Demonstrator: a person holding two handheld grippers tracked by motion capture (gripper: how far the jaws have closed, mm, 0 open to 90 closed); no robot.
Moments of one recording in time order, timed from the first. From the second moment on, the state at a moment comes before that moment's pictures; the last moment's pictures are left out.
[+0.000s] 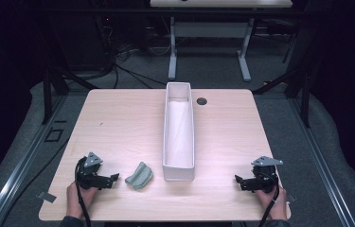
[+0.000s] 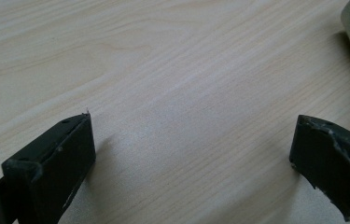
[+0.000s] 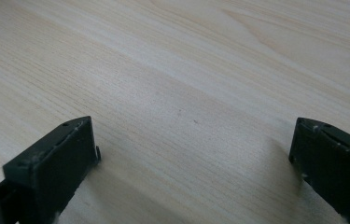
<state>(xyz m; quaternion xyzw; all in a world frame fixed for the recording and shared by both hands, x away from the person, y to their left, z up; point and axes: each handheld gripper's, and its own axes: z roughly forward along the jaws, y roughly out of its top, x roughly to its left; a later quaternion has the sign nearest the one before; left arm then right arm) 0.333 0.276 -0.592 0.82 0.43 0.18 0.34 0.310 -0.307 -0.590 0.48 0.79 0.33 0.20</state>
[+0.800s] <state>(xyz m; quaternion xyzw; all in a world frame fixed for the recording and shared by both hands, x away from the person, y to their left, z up) 0.332 0.281 -0.577 0.80 0.46 0.16 0.35 0.311 -0.306 -0.590 0.48 0.79 0.33 0.20</state>
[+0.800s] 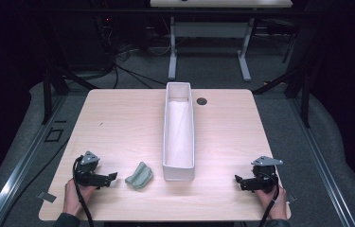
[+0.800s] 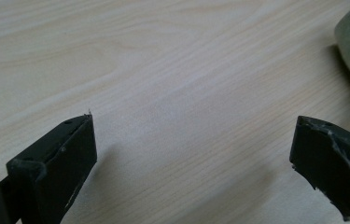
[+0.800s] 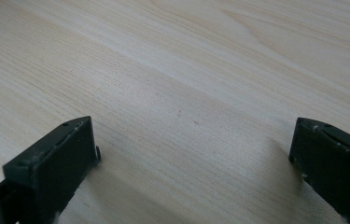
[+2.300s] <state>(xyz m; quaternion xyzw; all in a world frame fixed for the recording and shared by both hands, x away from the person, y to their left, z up) 0.326 0.174 -0.545 0.85 0.41 0.09 0.31 0.311 -0.306 -0.590 0.48 0.79 0.33 0.20</state>
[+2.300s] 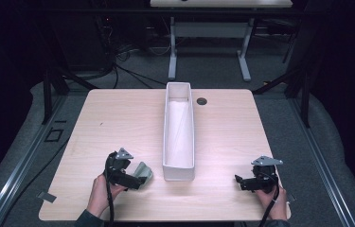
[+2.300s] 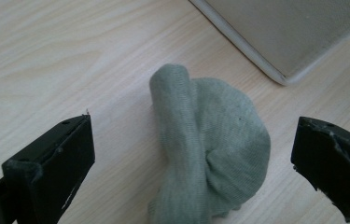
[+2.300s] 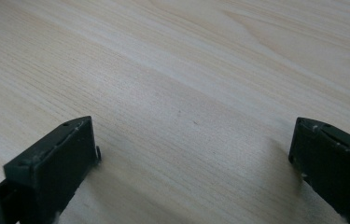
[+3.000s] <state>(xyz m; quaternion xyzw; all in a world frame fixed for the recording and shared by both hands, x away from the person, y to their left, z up) 0.322 0.153 -0.564 0.87 0.39 0.11 0.29 0.311 -0.306 -0.590 0.48 0.79 0.33 0.20</state>
